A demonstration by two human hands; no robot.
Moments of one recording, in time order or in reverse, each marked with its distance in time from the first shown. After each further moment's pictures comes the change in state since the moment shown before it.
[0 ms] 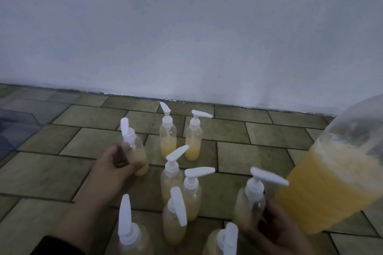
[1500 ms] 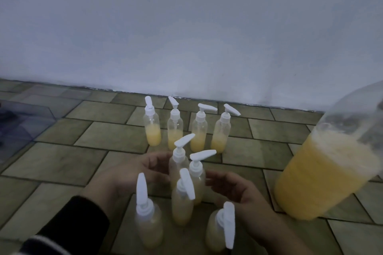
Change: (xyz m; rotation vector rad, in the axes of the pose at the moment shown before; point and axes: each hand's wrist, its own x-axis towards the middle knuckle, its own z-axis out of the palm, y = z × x) left_hand -0.006 0.022 0.006 -0.116 -0.833 -0.161; right_hand 0.030 0.000 0.025 -0.108 -0.330 -0.136
